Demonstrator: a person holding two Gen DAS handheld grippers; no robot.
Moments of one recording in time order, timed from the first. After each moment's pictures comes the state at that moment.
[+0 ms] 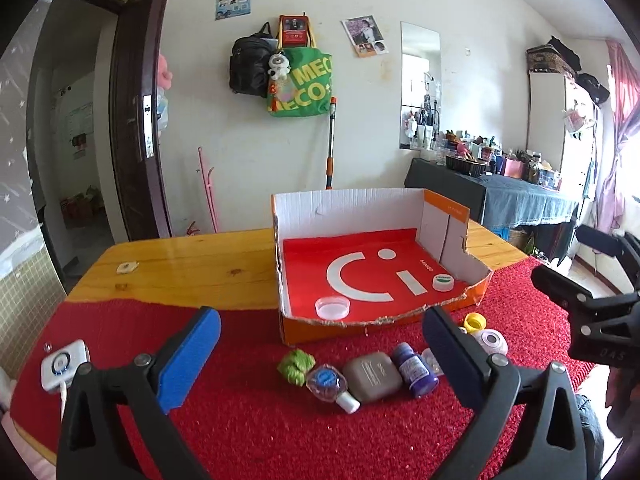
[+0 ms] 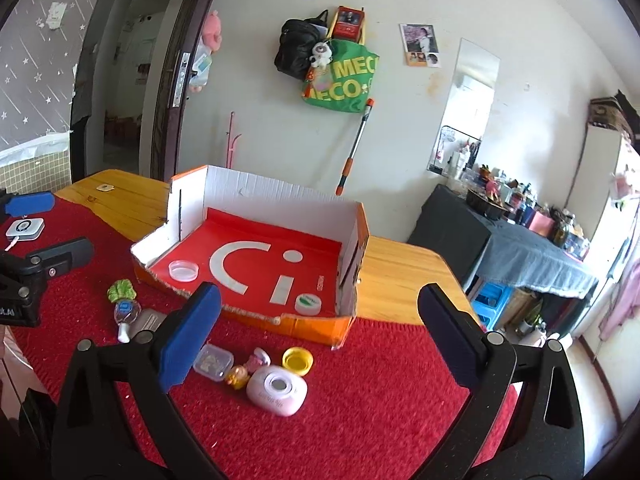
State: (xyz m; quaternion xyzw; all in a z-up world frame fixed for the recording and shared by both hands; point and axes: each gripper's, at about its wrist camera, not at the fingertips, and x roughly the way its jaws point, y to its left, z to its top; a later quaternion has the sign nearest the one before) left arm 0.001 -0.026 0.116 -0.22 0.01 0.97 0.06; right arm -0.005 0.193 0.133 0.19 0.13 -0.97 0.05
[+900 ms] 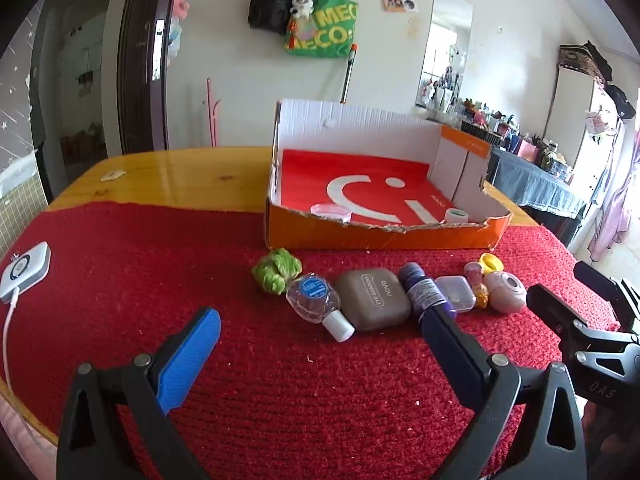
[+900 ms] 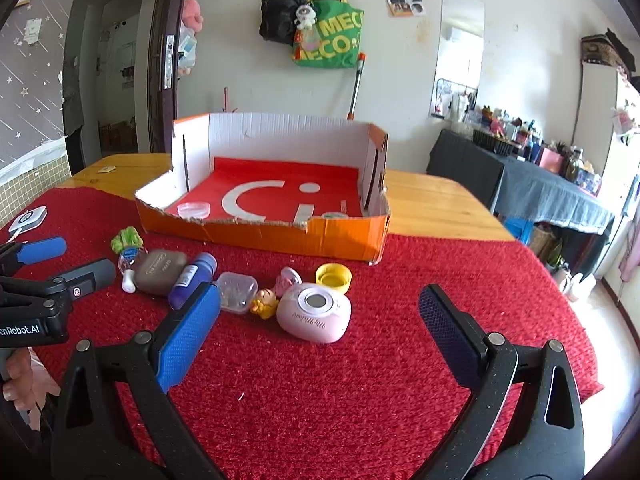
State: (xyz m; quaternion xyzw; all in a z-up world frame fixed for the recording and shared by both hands) left arm -0.009 -0.021 0.039 -0.32 -0.05 0.94 0.05; right arm 0.001 0.198 0.061 0.26 0.06 -0.96 0.05
